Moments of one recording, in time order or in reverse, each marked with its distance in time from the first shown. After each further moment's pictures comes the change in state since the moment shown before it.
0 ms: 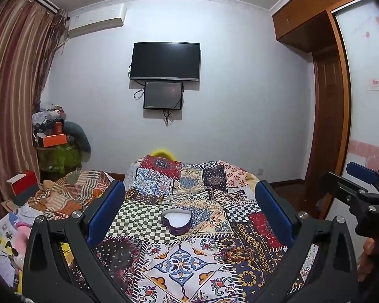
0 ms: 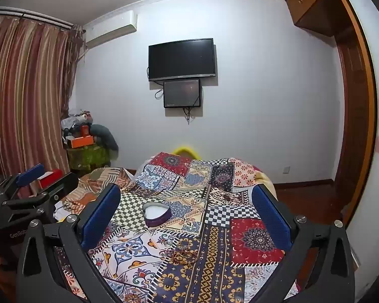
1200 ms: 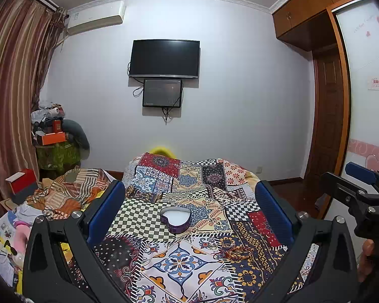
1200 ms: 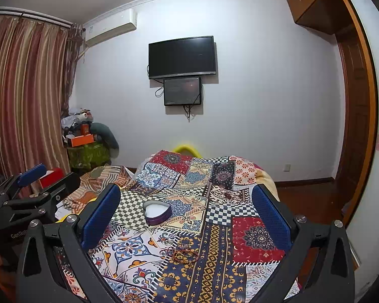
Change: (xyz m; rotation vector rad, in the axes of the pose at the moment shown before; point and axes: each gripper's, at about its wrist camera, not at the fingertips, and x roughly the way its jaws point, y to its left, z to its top) left arm 0.005 -0.001 -0.002 -0.001 0.015 -0.006; right arm 0.001 0.000 0.005 0.004 0.006 0.000
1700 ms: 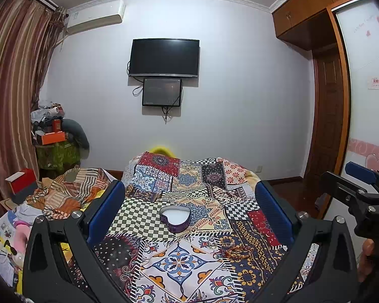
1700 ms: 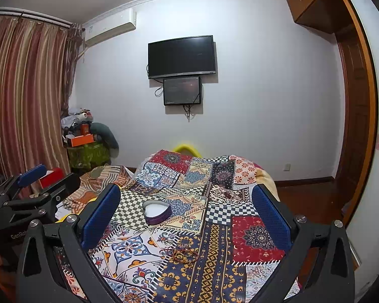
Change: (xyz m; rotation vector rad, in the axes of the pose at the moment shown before) left arm 0.001 0.000 -0.001 0.001 0.001 0.000; right arm -0.001 0.003 -0.003 0.002 0.003 0.000
